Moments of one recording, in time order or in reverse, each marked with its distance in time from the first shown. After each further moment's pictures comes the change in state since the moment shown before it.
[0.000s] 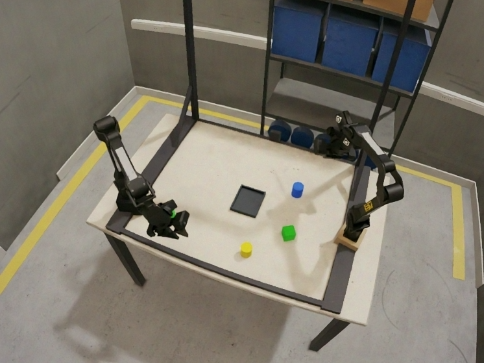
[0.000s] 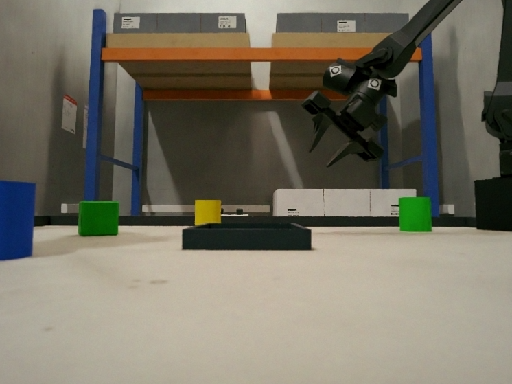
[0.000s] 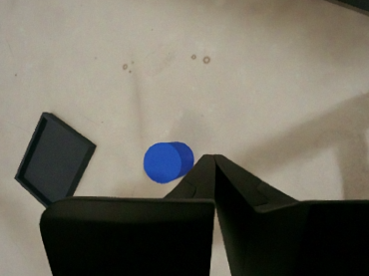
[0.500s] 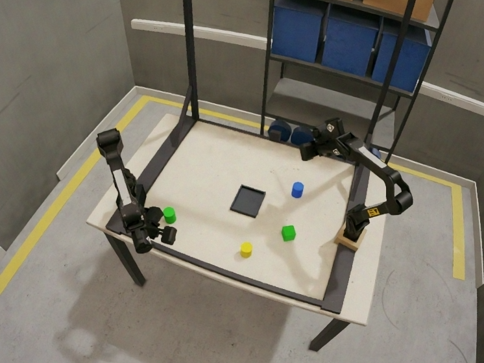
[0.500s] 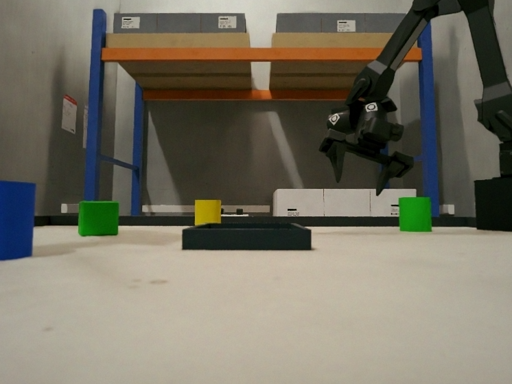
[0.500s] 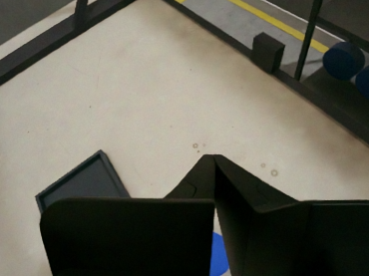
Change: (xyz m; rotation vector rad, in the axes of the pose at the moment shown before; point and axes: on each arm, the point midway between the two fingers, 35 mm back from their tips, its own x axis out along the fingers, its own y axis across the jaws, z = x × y) left arm -0.003 0.082 0.014 -0.397 -0.367 0.161; right arm 0.000 0.088 0.004 0.244 -0.314 0.301
